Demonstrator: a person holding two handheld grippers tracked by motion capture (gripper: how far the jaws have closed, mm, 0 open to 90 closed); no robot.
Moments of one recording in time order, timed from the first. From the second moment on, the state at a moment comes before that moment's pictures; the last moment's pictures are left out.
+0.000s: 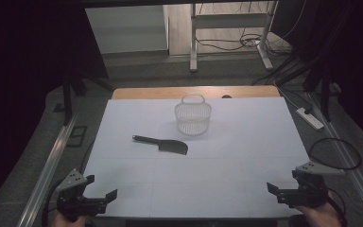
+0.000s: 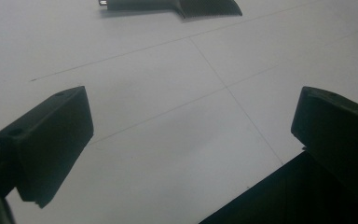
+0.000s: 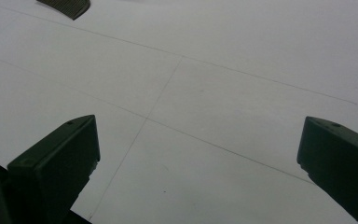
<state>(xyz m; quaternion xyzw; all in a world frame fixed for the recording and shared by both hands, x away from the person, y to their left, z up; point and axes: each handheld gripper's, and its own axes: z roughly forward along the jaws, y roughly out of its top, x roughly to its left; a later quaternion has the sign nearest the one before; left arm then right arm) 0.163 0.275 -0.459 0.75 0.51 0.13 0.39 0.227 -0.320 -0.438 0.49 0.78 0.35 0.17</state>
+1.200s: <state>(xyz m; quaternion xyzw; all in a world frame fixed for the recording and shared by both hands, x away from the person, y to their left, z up) 0.172 0.272 -0.459 0.76 0.51 0.11 0.39 0.226 -0.310 -0.439 0.46 0.80 0.32 0.19</state>
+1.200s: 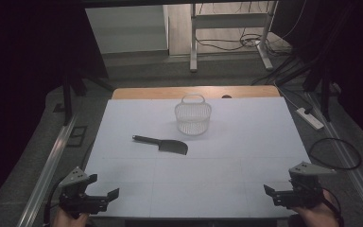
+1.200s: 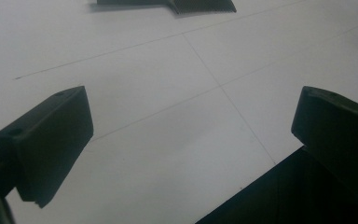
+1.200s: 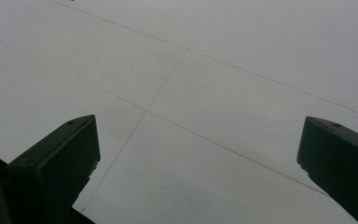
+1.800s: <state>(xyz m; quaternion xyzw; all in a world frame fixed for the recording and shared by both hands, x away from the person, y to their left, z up) 0.186 0.268 -0.460 0.77 0.50 0.10 0.39 0.225 -0.309 -0.439 0.46 0.81 0.32 0.19</state>
